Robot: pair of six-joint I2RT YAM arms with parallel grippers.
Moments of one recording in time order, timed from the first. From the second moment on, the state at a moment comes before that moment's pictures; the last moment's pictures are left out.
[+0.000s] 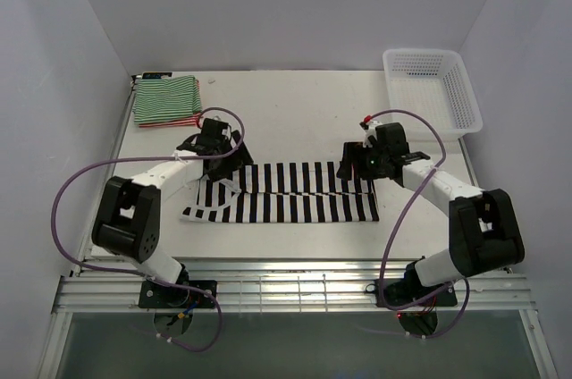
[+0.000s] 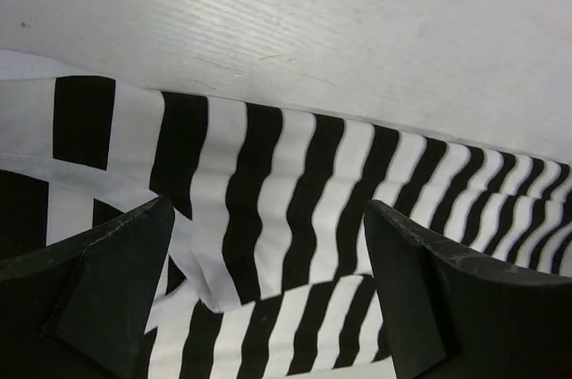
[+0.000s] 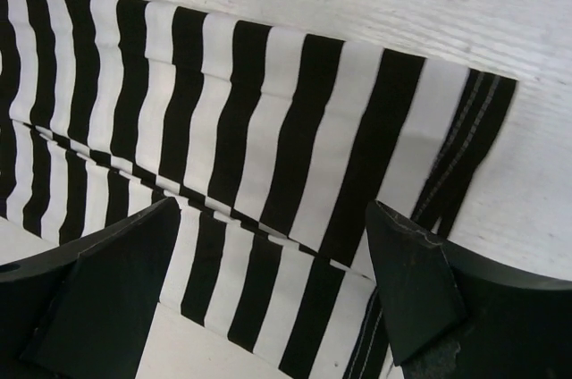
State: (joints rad) left arm -0.33 1.54 0.94 -0.30 -0.01 -0.69; right arm 0.29 1.42 0.80 -0.22 -0.28 0.20
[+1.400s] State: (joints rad) left arm -0.40 2.75 2.32 0.06 0.38 -0.76; right arm 0.85 1.29 0.51 -0.17 -0.57 0.49
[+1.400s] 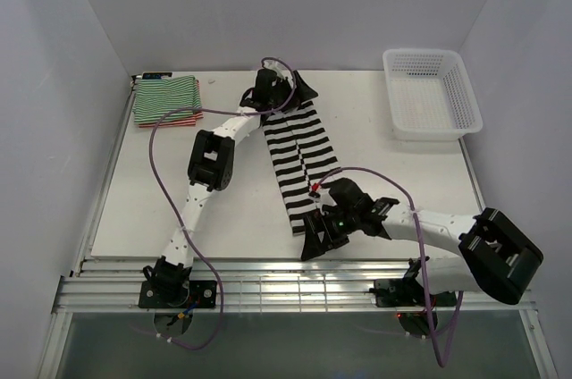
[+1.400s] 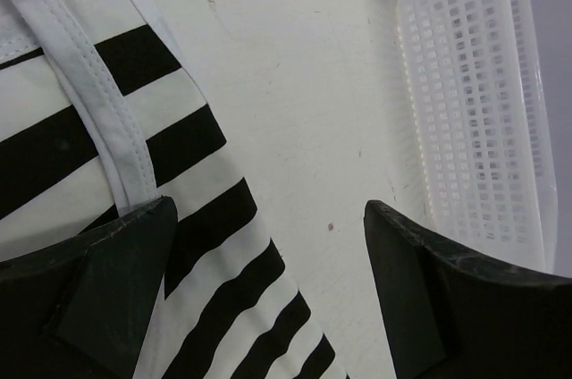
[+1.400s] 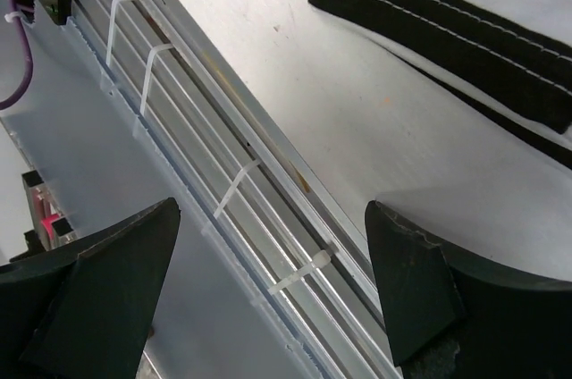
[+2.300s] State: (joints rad) left arm -0.51 1.51 1.45 -0.07 0.33 -0.66; right arm 0.31 1.07 0.65 -0.45 -0.38 0.33
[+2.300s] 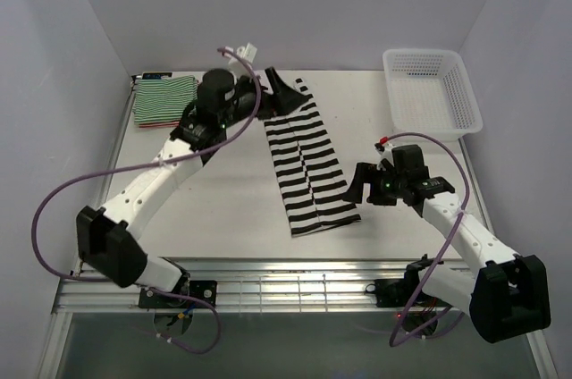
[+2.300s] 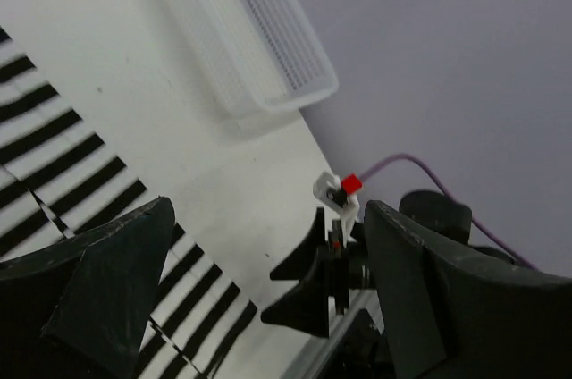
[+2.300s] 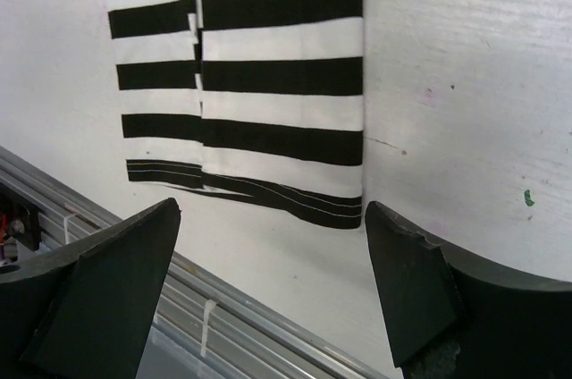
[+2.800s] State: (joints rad) left arm -0.69 1.31 0.58 -0.18 0.31 -0.96; right arm 0.18 1.19 0.54 -0.46 -0.54 0.25
